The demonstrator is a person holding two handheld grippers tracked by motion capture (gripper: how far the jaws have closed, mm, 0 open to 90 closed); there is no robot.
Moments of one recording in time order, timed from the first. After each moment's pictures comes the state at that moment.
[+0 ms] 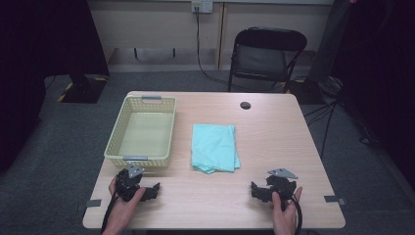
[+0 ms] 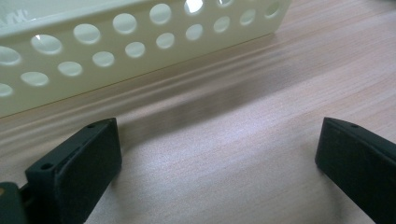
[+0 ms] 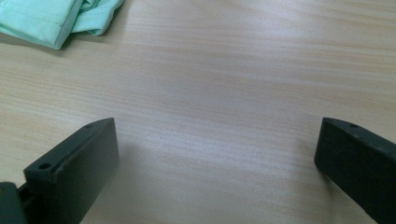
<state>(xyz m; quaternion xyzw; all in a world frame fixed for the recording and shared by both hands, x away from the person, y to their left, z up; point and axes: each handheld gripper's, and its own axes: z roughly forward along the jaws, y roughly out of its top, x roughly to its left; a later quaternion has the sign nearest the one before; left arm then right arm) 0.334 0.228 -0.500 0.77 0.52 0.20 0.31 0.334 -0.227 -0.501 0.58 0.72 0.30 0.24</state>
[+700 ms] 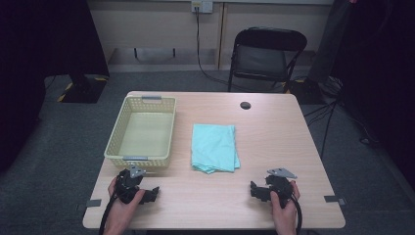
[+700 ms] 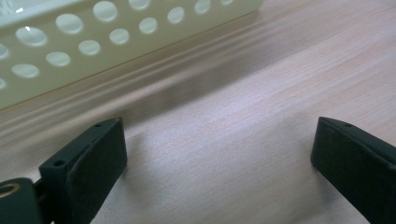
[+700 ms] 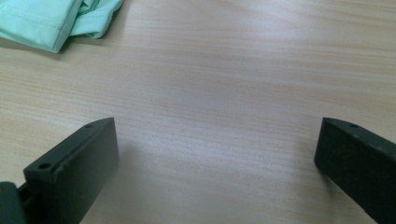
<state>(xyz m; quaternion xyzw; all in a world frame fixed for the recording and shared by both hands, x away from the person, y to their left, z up) 0.329 0.226 -0.490 0.80 0.50 0.18 0.28 0.335 -0.225 -0.501 0.58 0.72 0.30 0.24</state>
